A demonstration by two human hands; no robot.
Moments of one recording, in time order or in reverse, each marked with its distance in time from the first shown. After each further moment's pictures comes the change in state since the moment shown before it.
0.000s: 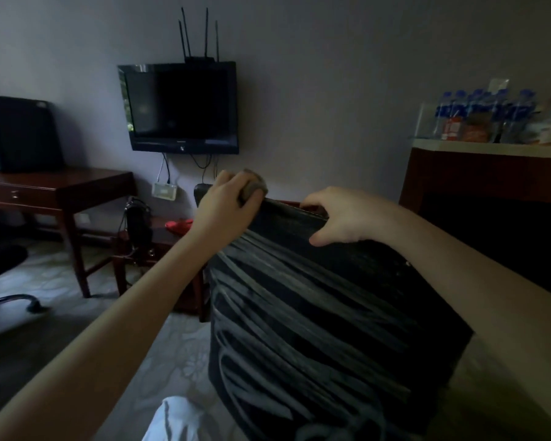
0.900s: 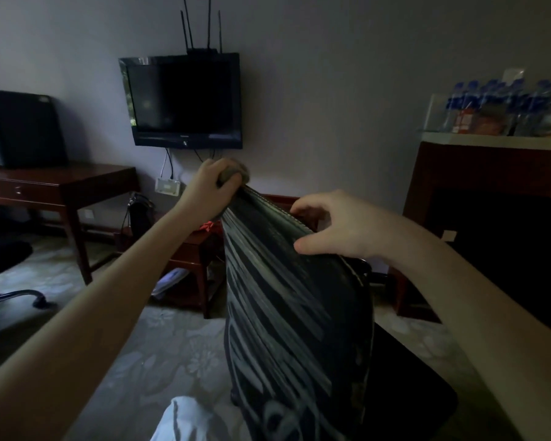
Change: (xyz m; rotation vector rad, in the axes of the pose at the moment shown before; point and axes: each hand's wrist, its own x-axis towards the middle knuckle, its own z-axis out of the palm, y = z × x) left_hand 0.035 -0.058 -0.006 -0.088 -0.071 -0.028; right_hand -0.003 -0.005 0.018 0.420 0.028 -0.069
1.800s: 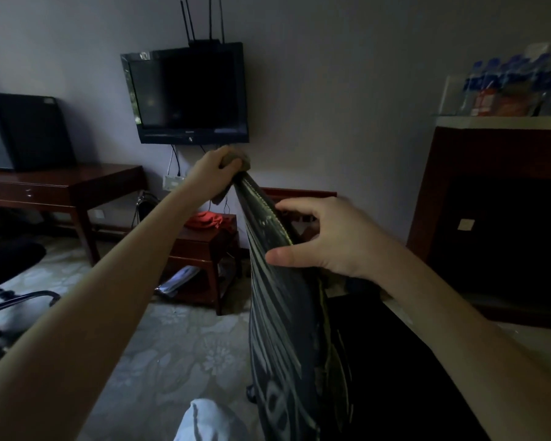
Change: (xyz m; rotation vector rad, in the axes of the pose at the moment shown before) left_hand 0.042 -0.042 -0.002 0.009 -0.093 -0.062; right_hand 0.022 -0.008 0.039 0.126 0.126 -0.065
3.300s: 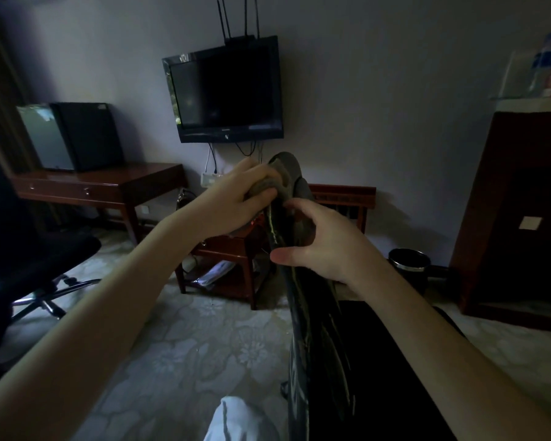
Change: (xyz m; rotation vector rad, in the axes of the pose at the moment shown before) left_hand -0.069 0.033 -0.035 0.212 -0.162 0.225; right_hand 0.044 0.000 0.050 0.189 0.035 -0.011
